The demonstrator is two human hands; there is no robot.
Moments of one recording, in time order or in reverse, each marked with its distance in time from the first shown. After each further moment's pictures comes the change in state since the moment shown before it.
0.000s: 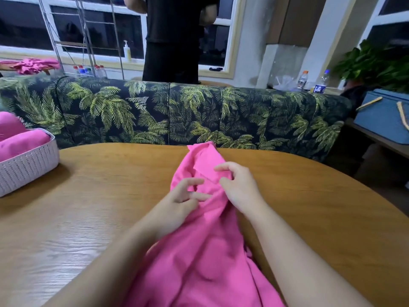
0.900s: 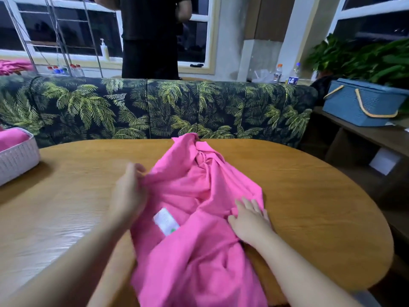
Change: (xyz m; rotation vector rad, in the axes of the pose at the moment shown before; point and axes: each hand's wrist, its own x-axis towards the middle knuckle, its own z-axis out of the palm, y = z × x) left_hand -0.014 -0.022 -0.018 0.665 0.650 0.144; right_hand -0.090 0.106 -0.033 -0.713 -0.270 0.326
